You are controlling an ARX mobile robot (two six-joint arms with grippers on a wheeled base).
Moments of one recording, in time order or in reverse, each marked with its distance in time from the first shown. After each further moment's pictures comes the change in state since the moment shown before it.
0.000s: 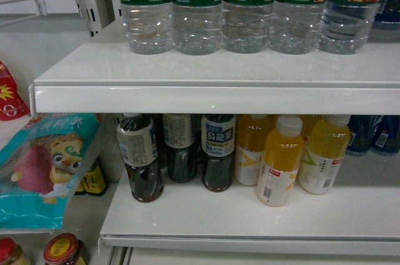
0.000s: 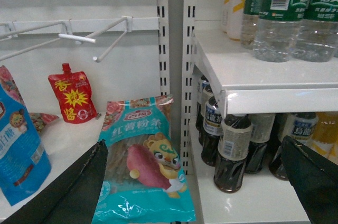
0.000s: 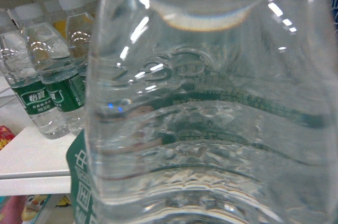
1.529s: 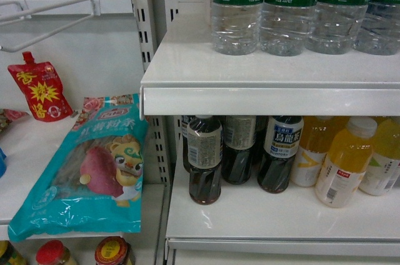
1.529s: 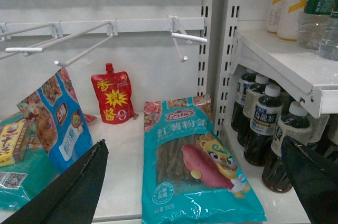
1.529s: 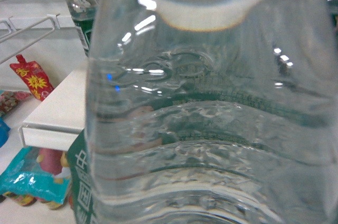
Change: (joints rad) left arm 0.000 0.000 0.000 0.000 0.000 0.000; right arm -0.014 0.220 0.114 -0.091 -0.149 -0.119
